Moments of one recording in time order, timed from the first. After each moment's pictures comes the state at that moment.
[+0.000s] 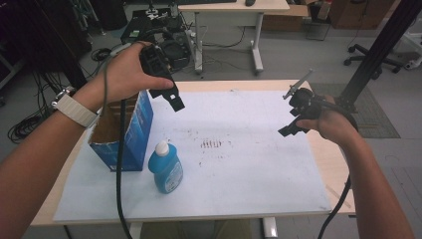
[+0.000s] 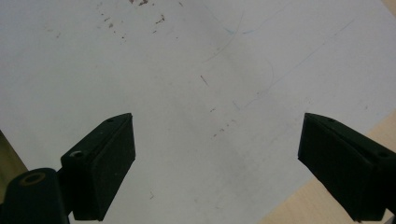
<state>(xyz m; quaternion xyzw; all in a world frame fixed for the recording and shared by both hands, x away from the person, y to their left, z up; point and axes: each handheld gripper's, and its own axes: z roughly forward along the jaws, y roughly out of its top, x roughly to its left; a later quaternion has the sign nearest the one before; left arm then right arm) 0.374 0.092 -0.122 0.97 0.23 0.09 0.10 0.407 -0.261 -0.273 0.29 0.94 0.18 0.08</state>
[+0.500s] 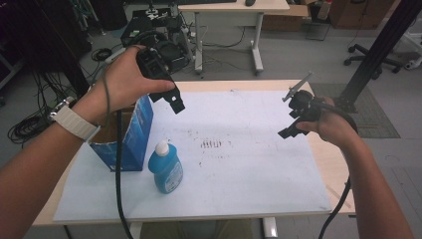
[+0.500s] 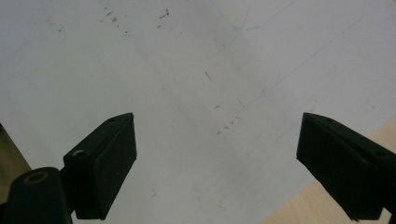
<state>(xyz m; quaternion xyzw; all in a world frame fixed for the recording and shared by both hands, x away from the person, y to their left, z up) 0.360 0.097 -0.121 0.94 0.31 0.08 0.10 0.405 -0.260 -0.277 0.28 0.94 0.18 0.07</state>
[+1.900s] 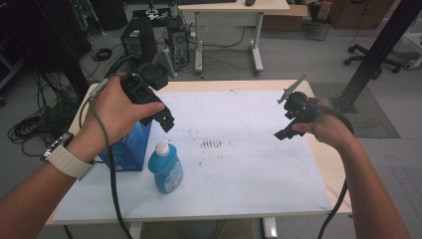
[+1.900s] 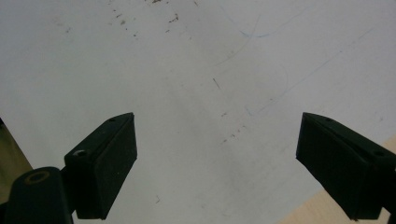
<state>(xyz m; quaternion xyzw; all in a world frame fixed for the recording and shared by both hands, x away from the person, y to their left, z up) 0.326 0.120 -0.152 0.89 0.43 0.08 0.09 0.404 -0.248 -0.279 0.27 0.94 0.18 0.07</state>
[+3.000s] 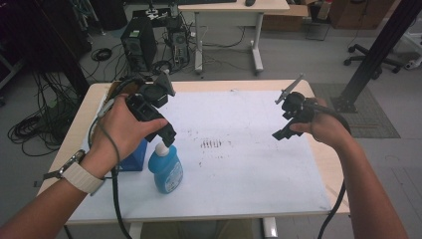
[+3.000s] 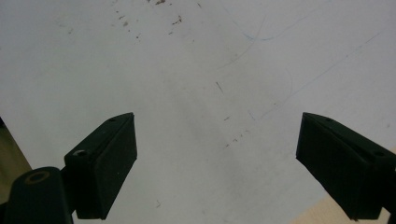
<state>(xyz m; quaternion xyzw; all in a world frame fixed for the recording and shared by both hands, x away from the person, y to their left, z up) 0.321 0.121 -0.189 0.88 0.47 0.05 0.07 0.407 -0.245 -0.283 0.26 0.94 0.18 0.07</state>
